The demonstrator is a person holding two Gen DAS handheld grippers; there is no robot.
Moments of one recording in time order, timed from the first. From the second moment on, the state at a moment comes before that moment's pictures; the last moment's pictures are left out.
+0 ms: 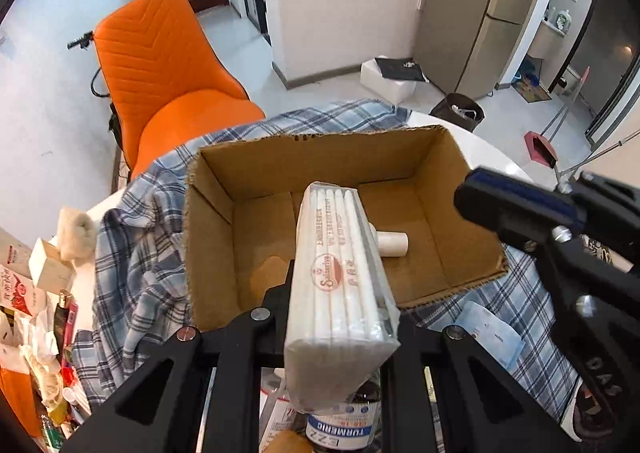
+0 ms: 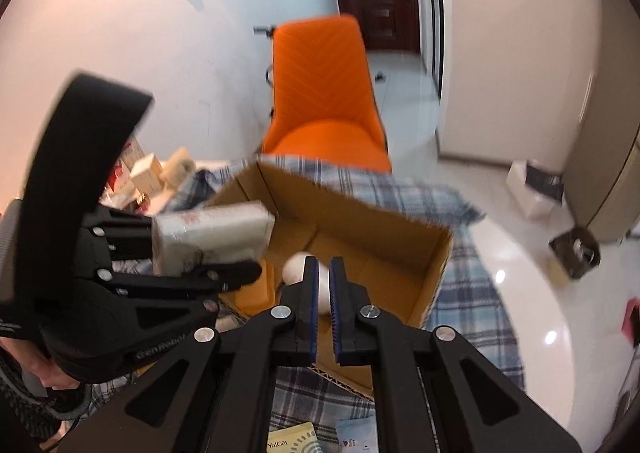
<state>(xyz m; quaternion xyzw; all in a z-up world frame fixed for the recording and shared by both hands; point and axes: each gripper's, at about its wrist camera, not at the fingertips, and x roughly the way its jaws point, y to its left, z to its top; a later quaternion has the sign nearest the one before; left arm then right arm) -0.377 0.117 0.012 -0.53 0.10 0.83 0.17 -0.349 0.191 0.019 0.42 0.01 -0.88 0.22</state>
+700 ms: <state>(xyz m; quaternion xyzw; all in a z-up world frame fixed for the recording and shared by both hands) -0.420 0.120 -0.028 -0.52 0.12 0.83 0.16 -0.379 0.183 -0.022 0.49 0.00 -0.85 0.20</state>
